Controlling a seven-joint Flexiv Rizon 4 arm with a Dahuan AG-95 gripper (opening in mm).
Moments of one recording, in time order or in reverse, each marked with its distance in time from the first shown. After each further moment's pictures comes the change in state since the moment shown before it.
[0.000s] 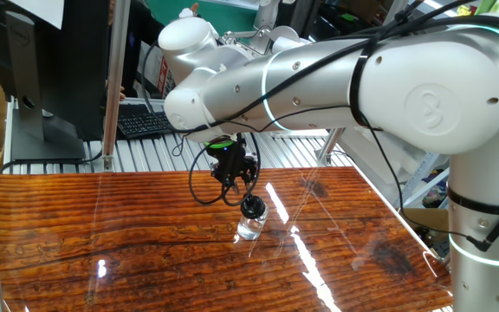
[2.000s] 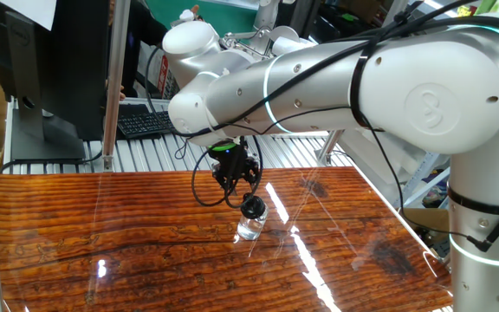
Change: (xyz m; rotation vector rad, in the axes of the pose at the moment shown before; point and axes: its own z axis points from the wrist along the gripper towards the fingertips) arm 0.001 0.000 0.008 -0.013 -0.002 -0.015
